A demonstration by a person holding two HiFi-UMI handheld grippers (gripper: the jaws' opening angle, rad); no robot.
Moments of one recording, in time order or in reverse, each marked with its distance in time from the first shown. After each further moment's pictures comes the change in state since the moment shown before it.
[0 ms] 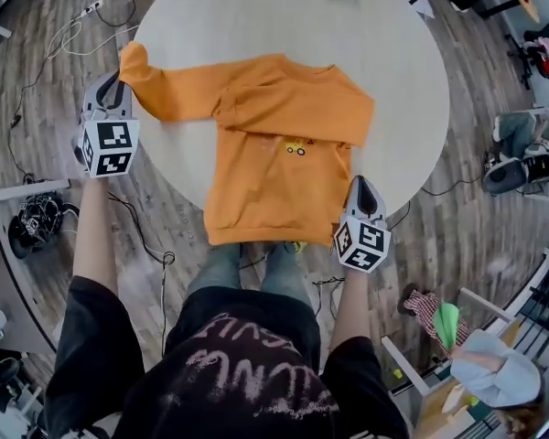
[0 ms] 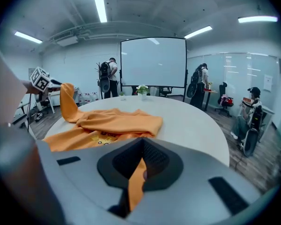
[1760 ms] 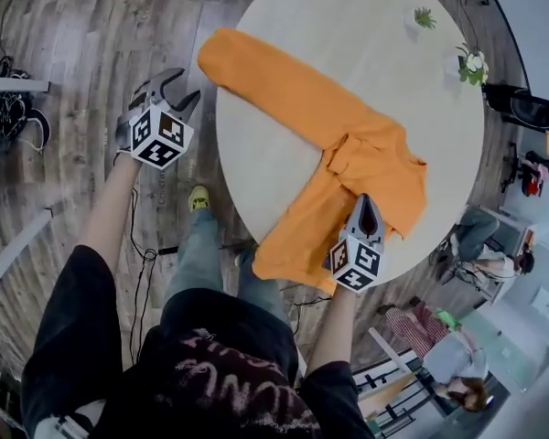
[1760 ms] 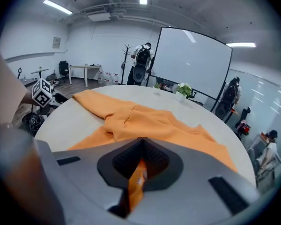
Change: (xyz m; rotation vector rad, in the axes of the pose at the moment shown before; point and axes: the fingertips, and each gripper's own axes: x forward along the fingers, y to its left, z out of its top) left arm 0.044 -0.081 -0.263 -0.271 0.200 -0.292; right arm 0.102 0.183 0.032 -0.351 0.096 0.103
